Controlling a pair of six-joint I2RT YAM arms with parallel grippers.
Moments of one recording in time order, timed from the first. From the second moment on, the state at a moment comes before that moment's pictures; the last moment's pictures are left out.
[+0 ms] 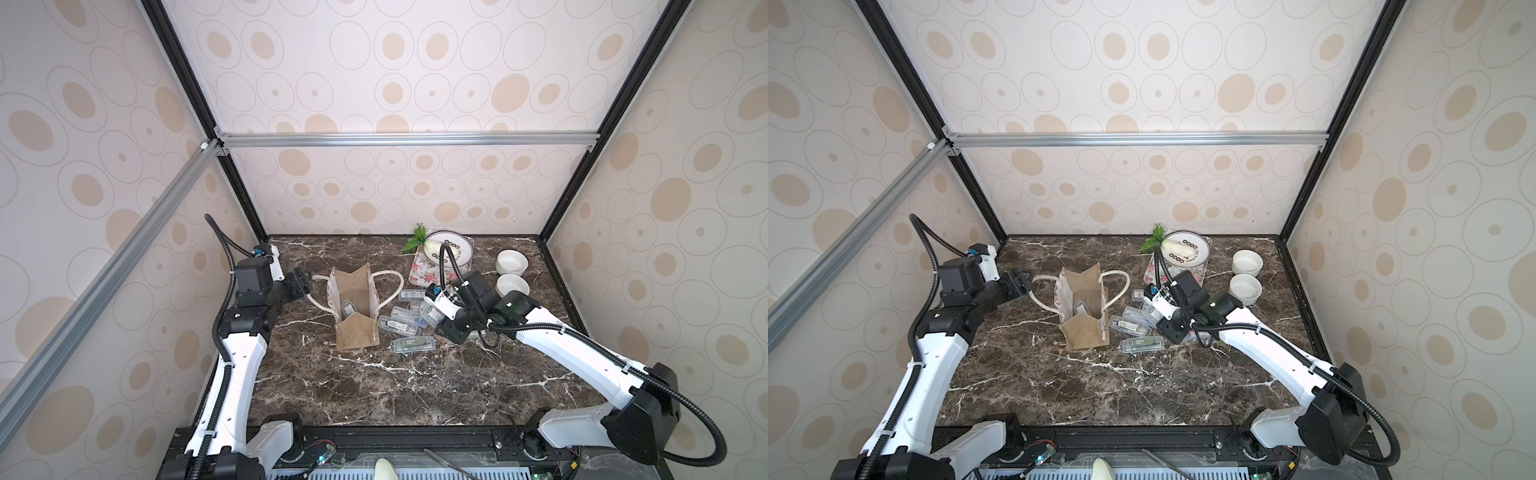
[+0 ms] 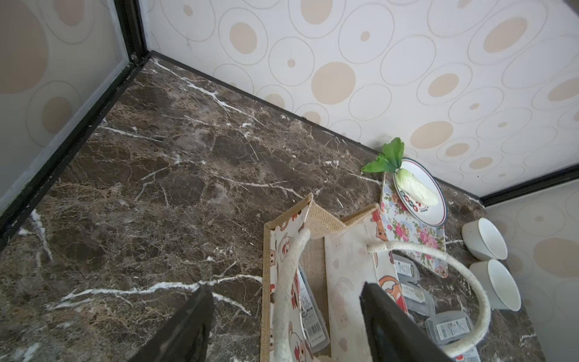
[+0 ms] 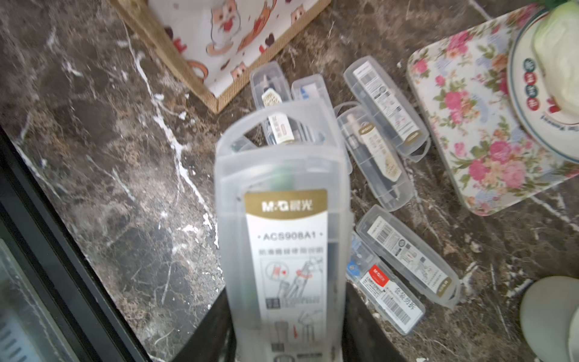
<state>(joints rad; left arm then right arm) 0.12 1.05 1.00 -0.49 0.22 -0.37 0.68 1.34 1.20 -0.83 -0.09 -0.18</state>
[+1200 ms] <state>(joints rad) 0.22 0.95 0.79 -0.37 0.30 -0.52 0.93 2.35 2.36 -0.89 0.01 -0.01</state>
